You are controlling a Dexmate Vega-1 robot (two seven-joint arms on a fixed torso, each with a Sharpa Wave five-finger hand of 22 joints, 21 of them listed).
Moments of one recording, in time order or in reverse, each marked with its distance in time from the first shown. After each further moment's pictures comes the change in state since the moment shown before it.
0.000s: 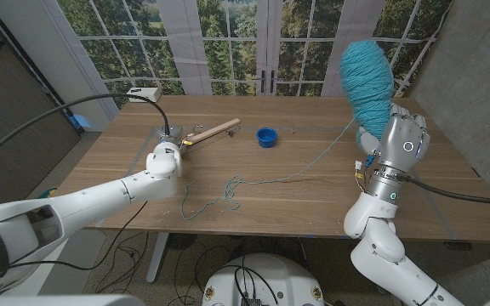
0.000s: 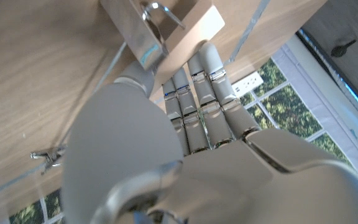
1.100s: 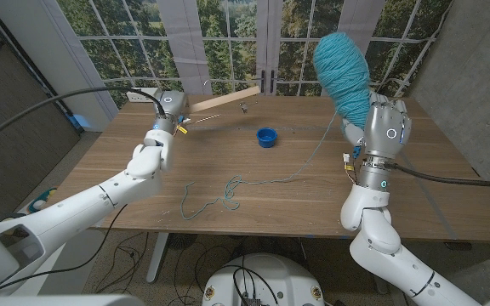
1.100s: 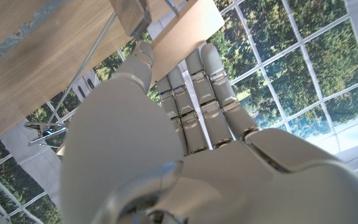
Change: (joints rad) left arm 0.164 0.020 -0.263 -0.079 0.210 -0.300 0.217; left_hand 0.012 -0.012 -0.035 0.011 0.006 0.026 -0.023 0.030 0.001 0.019 -0.027 0.004 0.052 0.029 -0.004 -0.007 0.129 -0.037 0.004 0.061 0.003; right arm 0.102 -0.073 -0.079 0.022 -0.066 0.030 0.071; right_hand 0.004 -0.004 -0.004 0.004 0.009 0.000 0.000 -0.011 0.014 -0.004 -0.004 -0.003 0.009 0.002 -0.002 -0.019 0.021 -0.021 0.004 0.027 -0.032
